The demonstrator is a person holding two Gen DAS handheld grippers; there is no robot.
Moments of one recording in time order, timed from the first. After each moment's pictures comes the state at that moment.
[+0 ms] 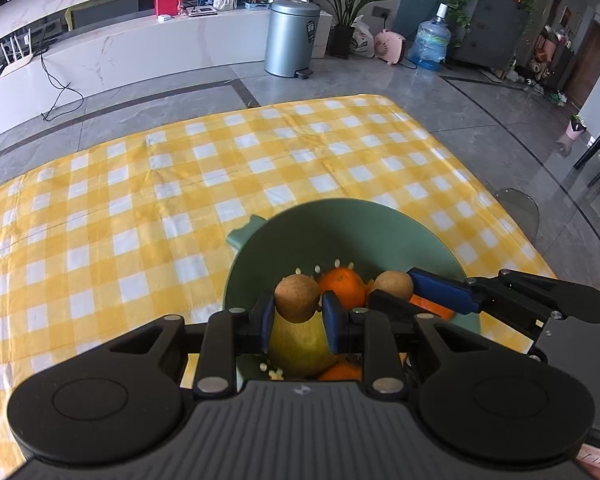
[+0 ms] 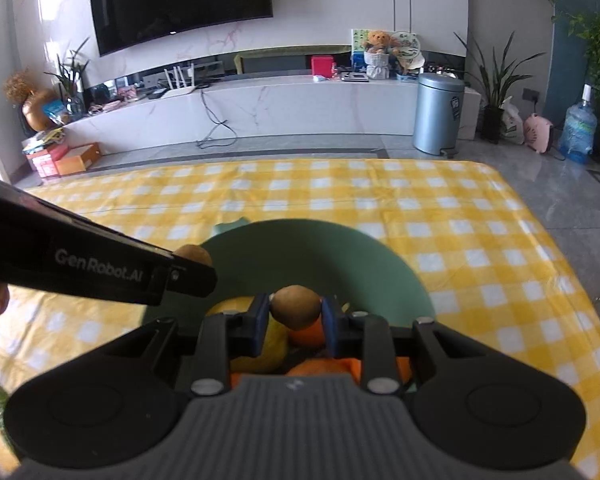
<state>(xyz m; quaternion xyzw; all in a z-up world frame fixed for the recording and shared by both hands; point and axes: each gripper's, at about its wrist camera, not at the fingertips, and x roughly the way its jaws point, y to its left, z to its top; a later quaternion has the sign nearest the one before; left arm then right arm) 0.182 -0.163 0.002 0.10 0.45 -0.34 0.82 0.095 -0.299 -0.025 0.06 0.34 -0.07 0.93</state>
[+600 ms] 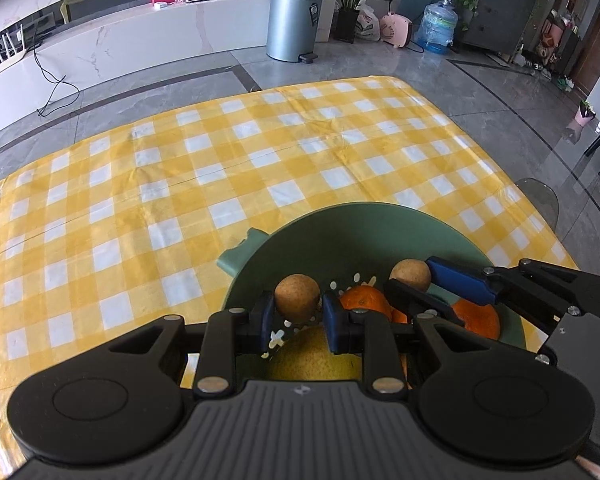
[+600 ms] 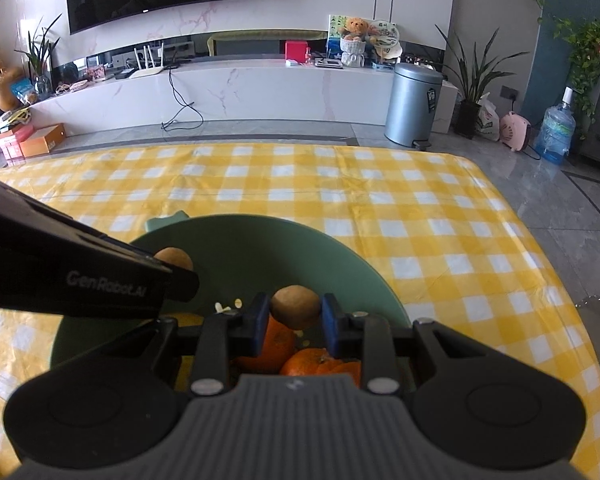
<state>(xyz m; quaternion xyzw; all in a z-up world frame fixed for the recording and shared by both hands) 0.214 -0.190 -0.031 0.12 0.47 -0.33 0.81 0.136 -0.312 -0.052 0.04 0.37 -0.12 0.92</state>
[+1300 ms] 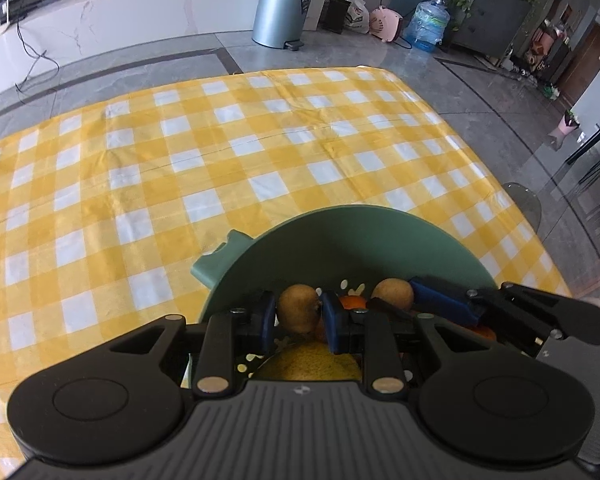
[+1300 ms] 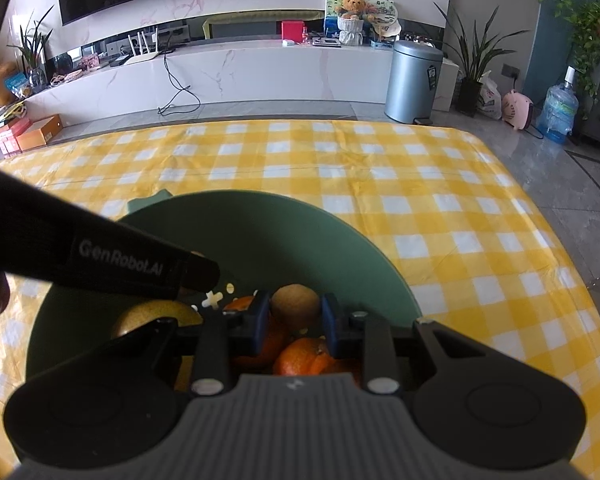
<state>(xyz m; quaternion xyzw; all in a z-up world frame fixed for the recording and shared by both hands) 0.234 -0.196 -0.047 0.08 0.50 -0.35 0.79 0.144 -0.322 -0.066 0.06 0.39 -0.11 0.91</state>
